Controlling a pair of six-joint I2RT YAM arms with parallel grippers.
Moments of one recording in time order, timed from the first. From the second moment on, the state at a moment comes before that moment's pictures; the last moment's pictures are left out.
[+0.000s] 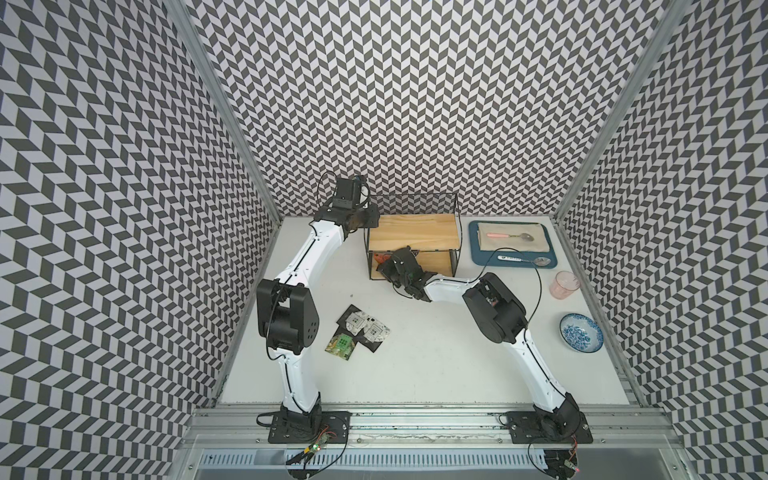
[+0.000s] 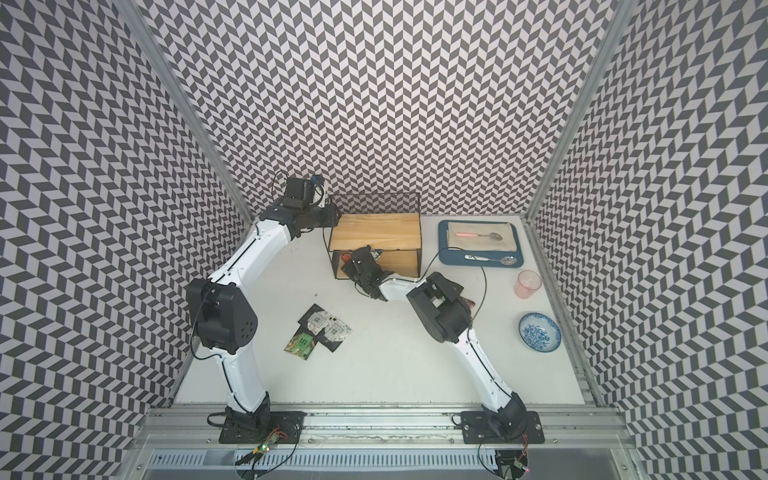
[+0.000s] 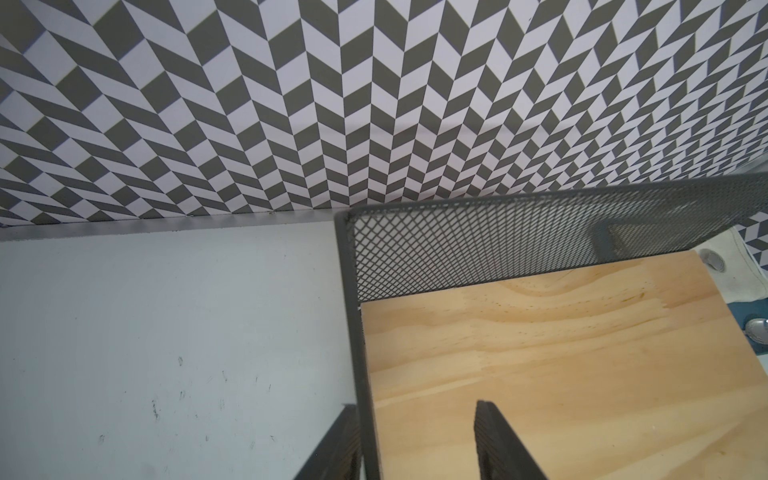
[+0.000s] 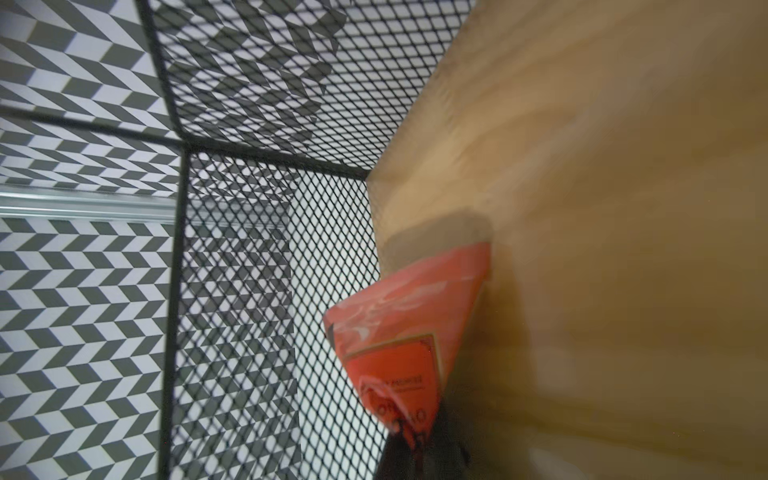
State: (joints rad) left arm -0.25 1.94 1.86 -0.59 0.10 -0.17; right arm 0.74 2.42 1.67 0.26 0.00 1.30
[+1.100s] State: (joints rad) left arm -0.26 1.95 1.88 -0.59 0.06 -0.17; right arm 0.63 1.41 0.75 -0.10 0.13 0.86
